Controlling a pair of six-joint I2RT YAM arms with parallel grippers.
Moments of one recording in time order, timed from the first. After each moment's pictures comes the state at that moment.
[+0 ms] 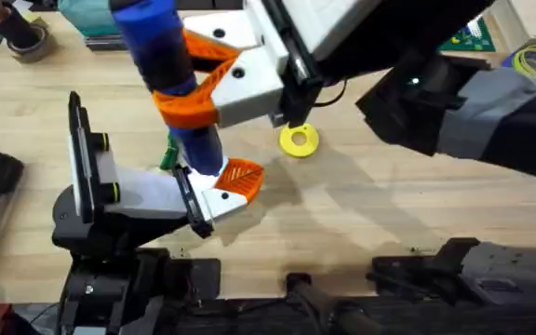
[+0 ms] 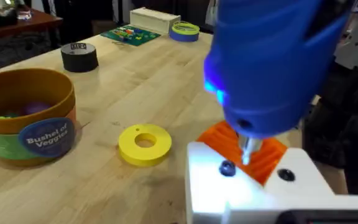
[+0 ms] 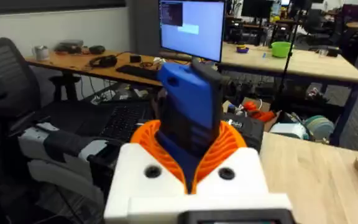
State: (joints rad) left arm -0.03 0.01 0.01 -0.12 1.11 -0.02; right arm 0.73 1.44 0.96 0.79 -1.14 0.21
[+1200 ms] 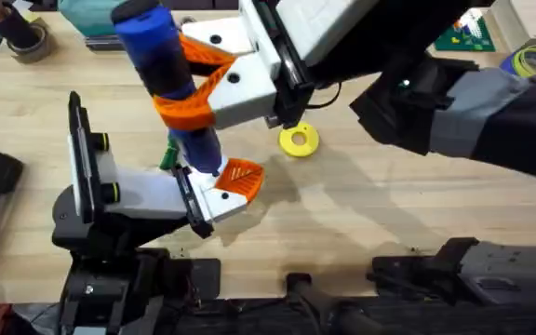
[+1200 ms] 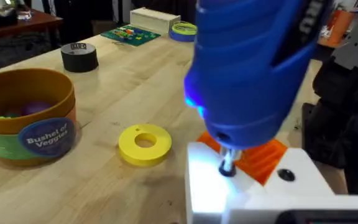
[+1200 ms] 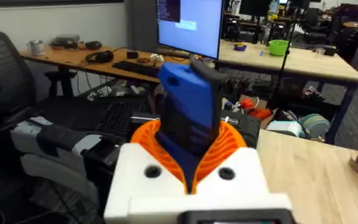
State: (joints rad) left arm -0.03 0.01 0.01 -0.12 1.11 -0.02; right arm 0.73 1.46 0.96 0.78 -1.14 0.17
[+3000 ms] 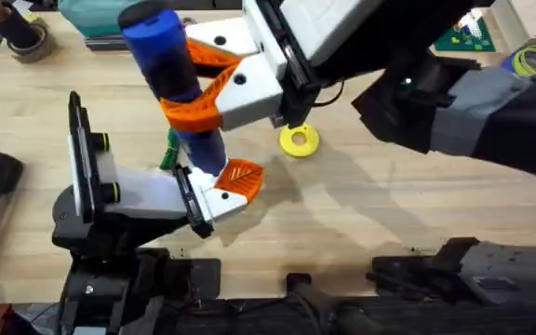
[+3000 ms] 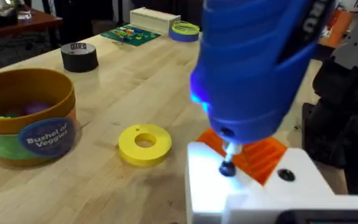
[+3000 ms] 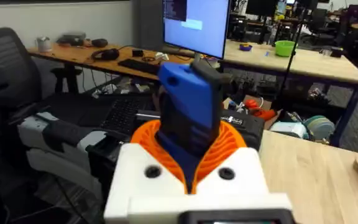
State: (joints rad) left arm -0.03 0.01 0.01 -0.12 1.11 -0.02; right arm 0.72 1.46 0.96 0.79 -1.18 0.17
